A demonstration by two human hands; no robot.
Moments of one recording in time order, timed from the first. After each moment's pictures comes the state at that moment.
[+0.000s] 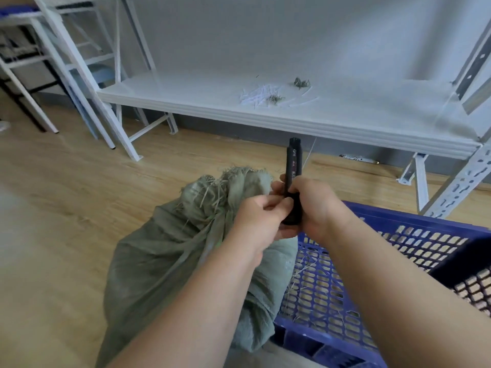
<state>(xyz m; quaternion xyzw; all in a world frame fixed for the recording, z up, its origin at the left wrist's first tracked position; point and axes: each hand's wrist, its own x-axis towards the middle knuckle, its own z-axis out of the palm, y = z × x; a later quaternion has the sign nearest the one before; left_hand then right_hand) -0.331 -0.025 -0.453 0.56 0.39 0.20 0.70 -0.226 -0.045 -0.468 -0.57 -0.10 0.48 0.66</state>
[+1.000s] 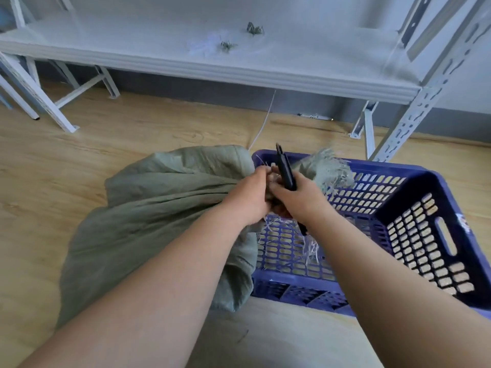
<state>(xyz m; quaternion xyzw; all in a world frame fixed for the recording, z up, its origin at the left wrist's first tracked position) -0.284 -0.015 -0.552 0.89 0.27 0.00 0.36 -0.207 -0.112 -0.555 -0.80 -0.24 0.27 0.47</state>
